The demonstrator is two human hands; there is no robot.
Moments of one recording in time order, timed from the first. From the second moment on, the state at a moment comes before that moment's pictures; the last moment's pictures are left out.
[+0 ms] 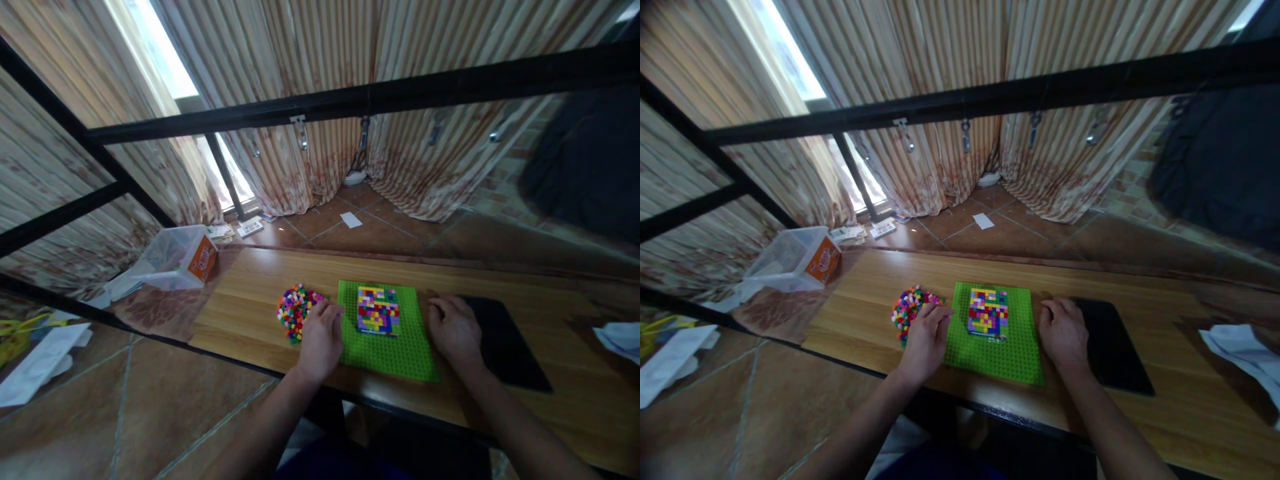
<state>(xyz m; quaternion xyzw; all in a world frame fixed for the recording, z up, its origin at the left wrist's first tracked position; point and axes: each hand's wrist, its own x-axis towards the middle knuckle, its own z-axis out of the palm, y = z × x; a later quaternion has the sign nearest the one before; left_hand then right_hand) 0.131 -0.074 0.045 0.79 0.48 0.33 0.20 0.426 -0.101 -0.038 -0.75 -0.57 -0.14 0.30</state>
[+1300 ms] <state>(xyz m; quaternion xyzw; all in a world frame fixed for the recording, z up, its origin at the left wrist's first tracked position) 0.198 -0.071 0.038 0.80 0.44 0.35 0.19 0.421 -0.102 -0.032 -0.75 -0.56 -0.12 0.33</state>
